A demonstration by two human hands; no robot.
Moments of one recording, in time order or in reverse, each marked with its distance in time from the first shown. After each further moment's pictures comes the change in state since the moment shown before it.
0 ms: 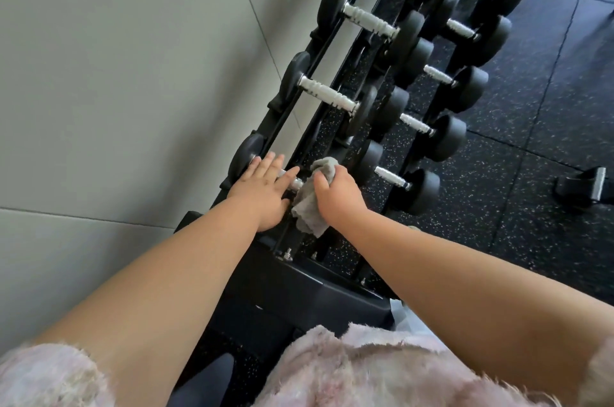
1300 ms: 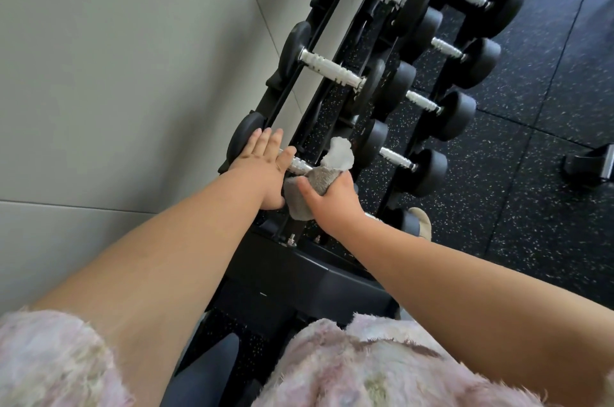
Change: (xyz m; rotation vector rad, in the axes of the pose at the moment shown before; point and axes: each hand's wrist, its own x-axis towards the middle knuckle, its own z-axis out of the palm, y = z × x) left_hand 0.022 -0.008 -0.002 0.178 -0.113 -0.030; right_hand -0.022 0.024 0.032 0.121 0.034 0.012
